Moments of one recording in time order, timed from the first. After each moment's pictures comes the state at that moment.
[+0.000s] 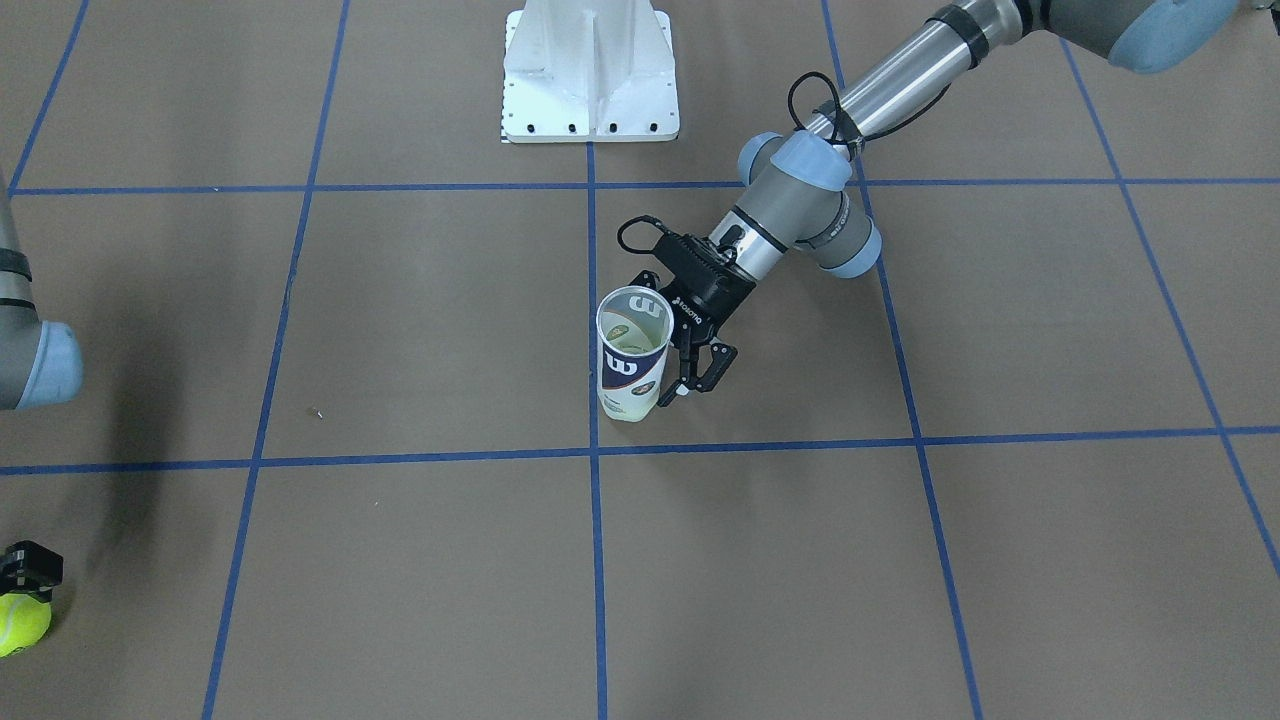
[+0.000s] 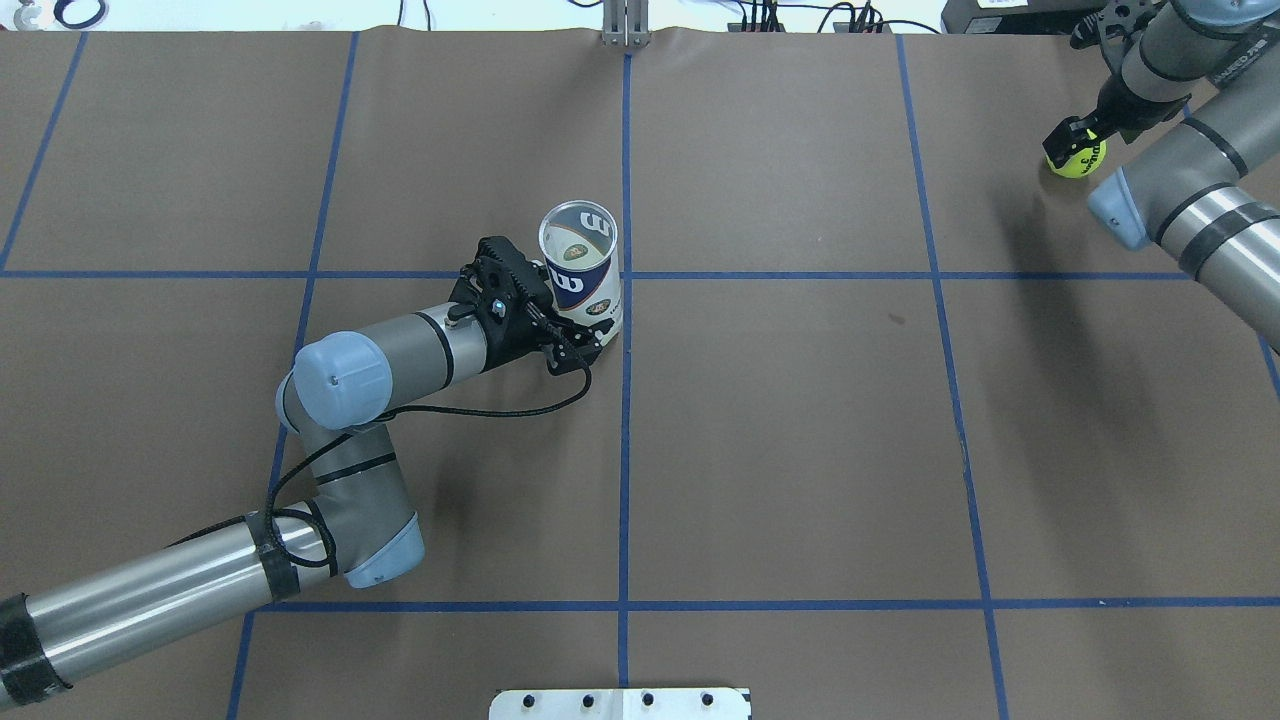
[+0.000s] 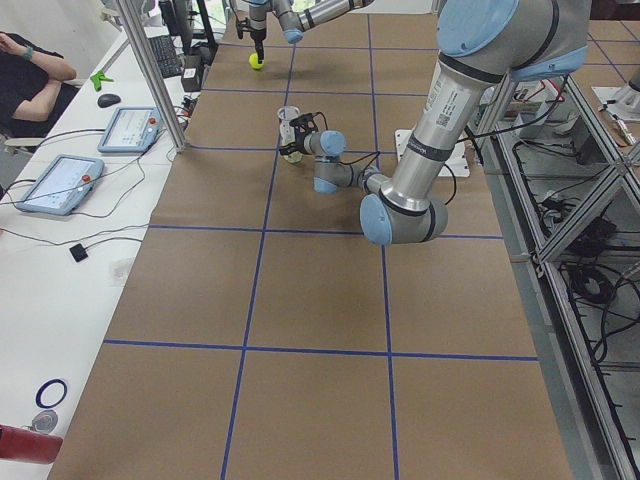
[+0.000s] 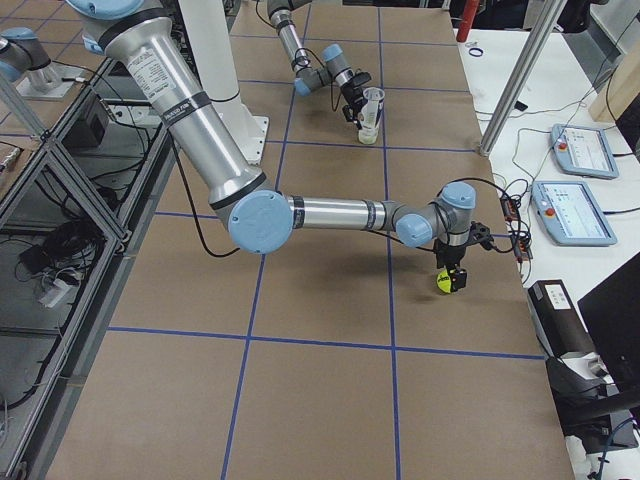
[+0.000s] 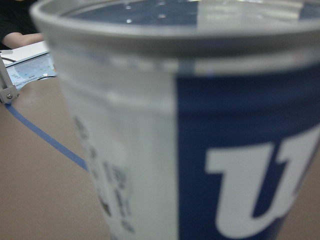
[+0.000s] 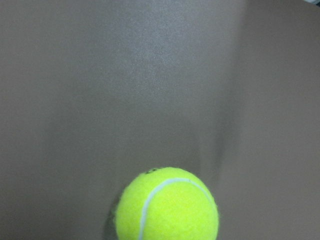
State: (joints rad) left arm -0.48 -2.19 -1.22 -2.93 -1.47 -0.42; right arm 1.16 -0.98 0.91 -1.09 2.00 0.29
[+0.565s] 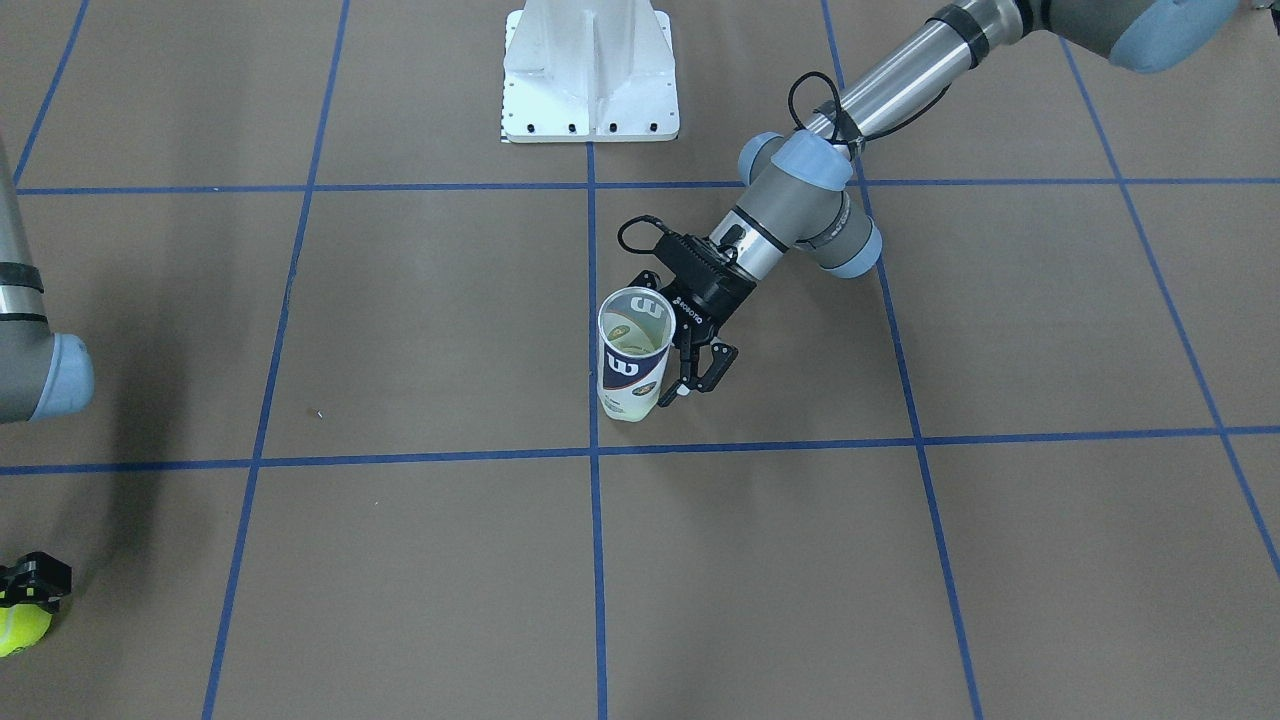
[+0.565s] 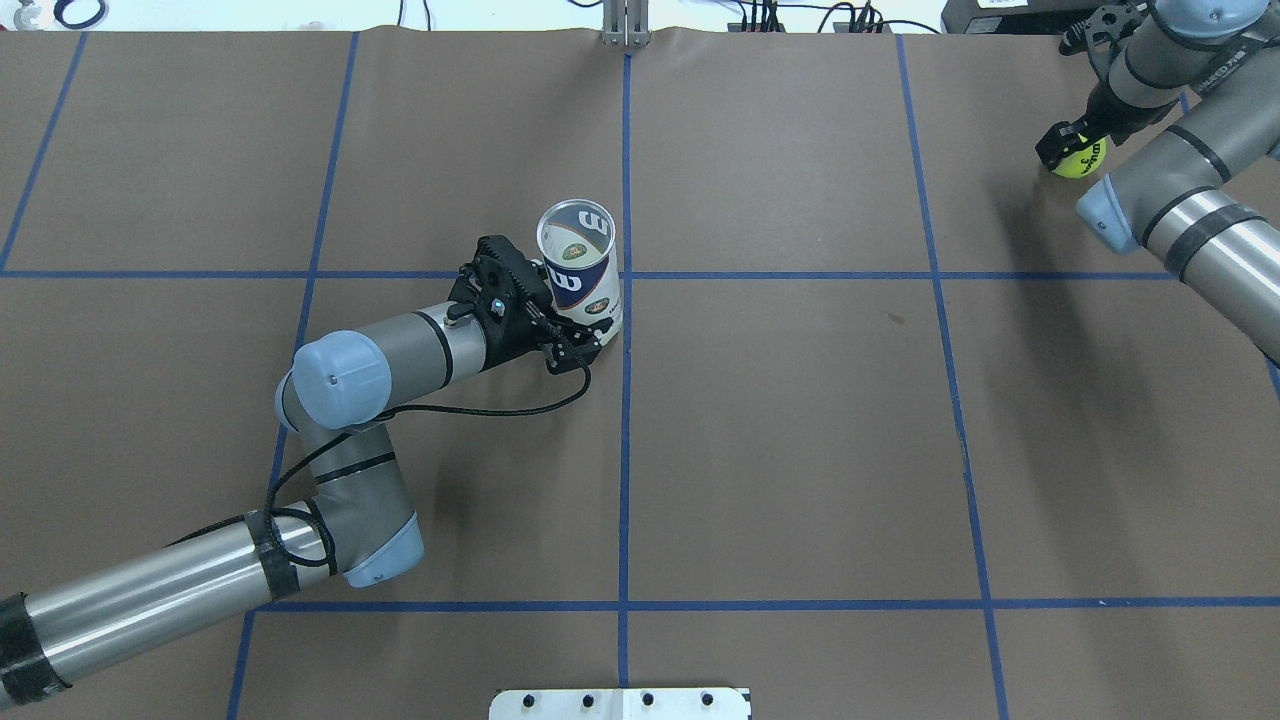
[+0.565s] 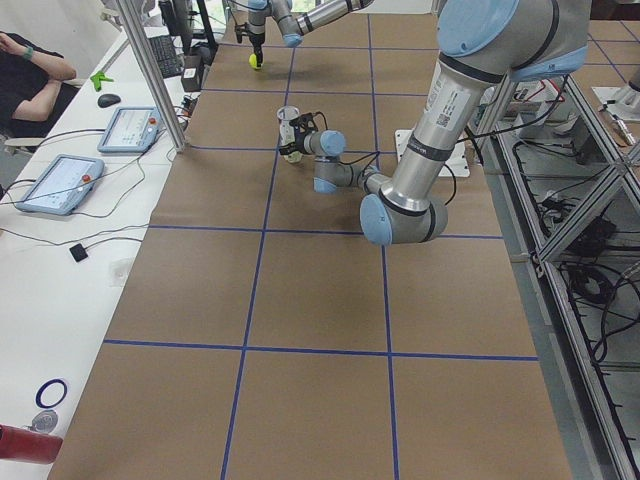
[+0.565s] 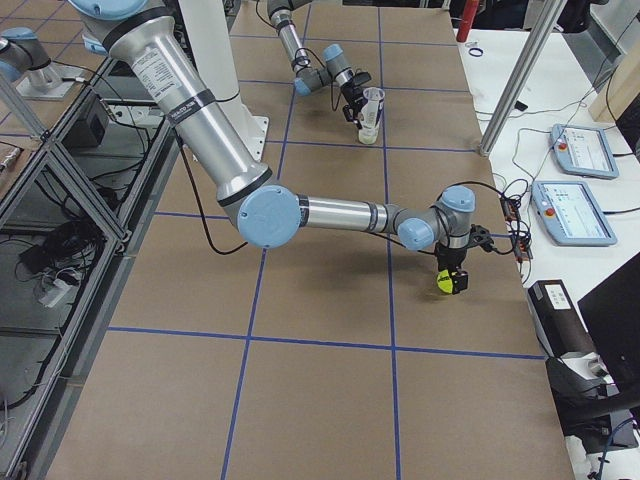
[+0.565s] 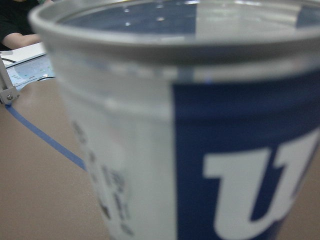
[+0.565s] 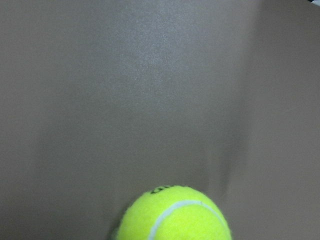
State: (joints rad) left arm -0.48 -2.19 -1.22 -2.93 -1.47 -0.42; right arm 1.15 -0.95 0.85 -1.04 1.98 0.30
